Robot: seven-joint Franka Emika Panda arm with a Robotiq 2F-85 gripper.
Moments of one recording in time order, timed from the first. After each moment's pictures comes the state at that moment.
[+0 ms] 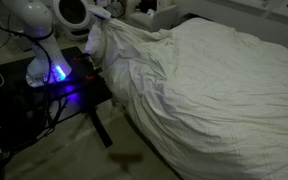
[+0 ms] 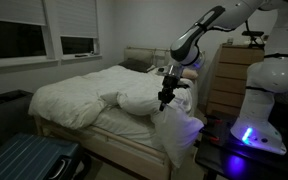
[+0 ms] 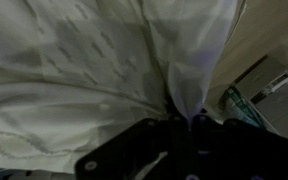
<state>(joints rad) 0.24 -0.09 0.18 -2.62 1.04 2.57 -1.36</state>
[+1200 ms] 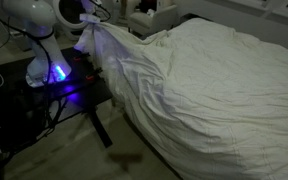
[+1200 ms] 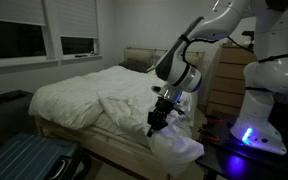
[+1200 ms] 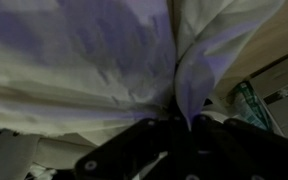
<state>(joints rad) 0.42 0.25 0.38 -2.40 1.81 2.98 -1.99</state>
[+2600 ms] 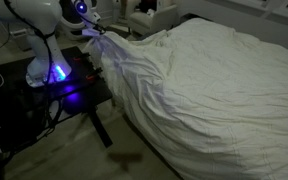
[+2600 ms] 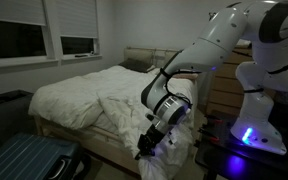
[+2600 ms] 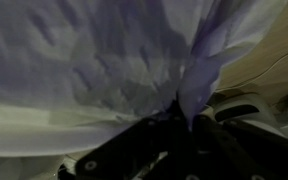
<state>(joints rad) 1.14 0.68 -0.30 -2.08 2.60 2.88 -2.53</state>
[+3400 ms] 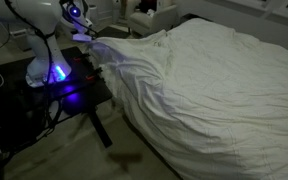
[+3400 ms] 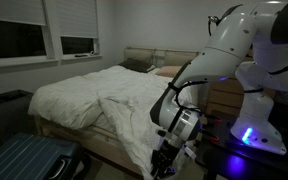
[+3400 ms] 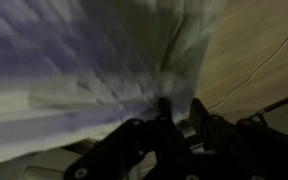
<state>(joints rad) 1.17 0.70 -0.19 -2.15 2.53 2.88 -2.46</state>
